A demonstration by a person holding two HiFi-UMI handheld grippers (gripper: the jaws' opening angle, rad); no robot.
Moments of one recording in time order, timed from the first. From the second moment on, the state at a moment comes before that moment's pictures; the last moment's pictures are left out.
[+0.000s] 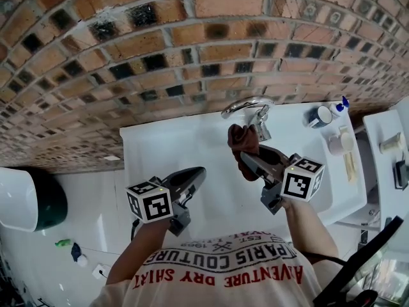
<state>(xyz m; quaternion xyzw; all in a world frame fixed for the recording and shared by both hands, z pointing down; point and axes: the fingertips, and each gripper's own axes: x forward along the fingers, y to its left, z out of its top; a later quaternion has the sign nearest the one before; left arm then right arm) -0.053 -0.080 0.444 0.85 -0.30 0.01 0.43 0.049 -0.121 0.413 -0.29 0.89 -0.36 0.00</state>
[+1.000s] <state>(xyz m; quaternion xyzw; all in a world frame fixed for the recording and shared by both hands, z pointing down) -0.047 -0.054 0.410 0.87 -0.30 0.01 0.39 0.024 -0.053 0.419 -0.25 0.89 -0.38 0.00</state>
